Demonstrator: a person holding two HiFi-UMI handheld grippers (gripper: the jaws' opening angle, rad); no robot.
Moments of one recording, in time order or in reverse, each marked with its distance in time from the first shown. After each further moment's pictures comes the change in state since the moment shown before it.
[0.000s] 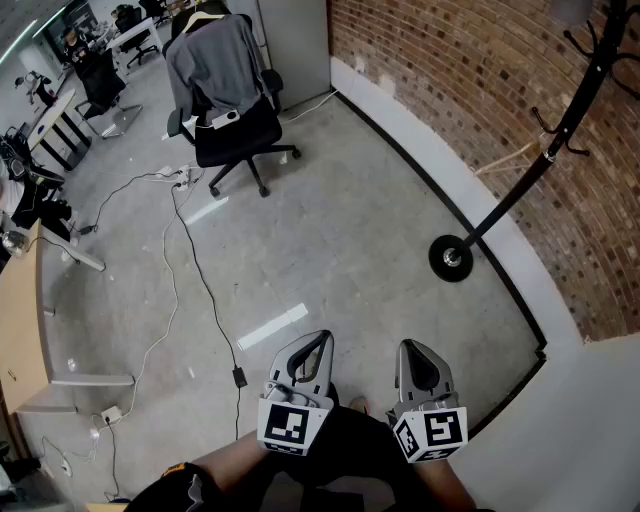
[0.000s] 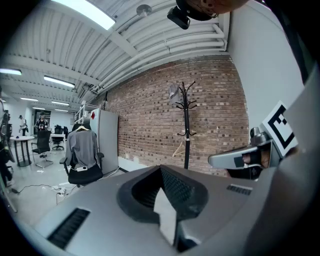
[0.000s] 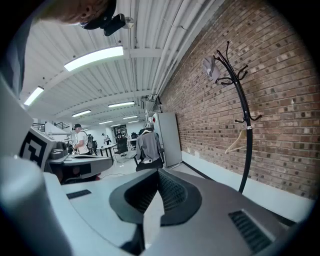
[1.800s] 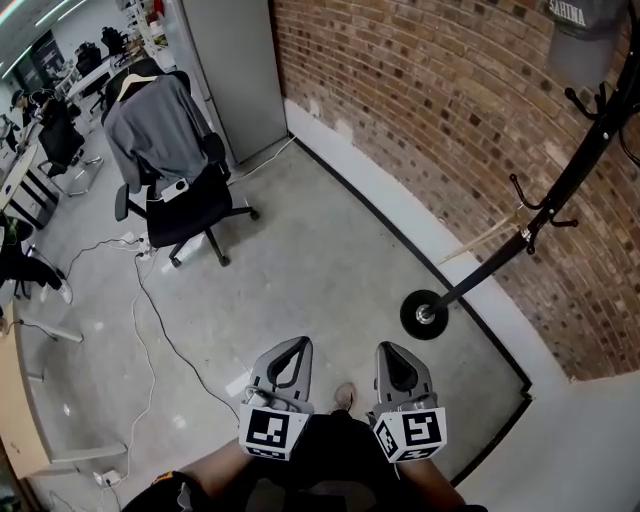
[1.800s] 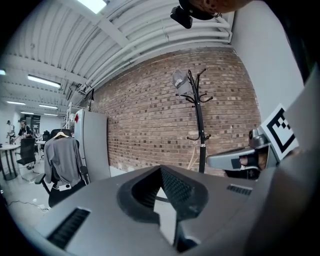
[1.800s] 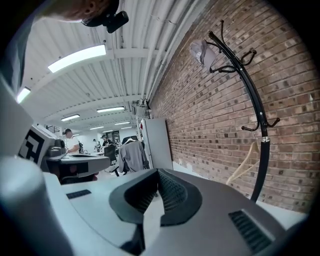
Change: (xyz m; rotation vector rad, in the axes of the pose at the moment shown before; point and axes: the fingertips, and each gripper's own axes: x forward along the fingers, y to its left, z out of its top) left arm 0.312 0.080 0.091 0.064 0.017 -0.055; right arm 0.242 -0.186 0.133 0.021 -0.077 -0.055
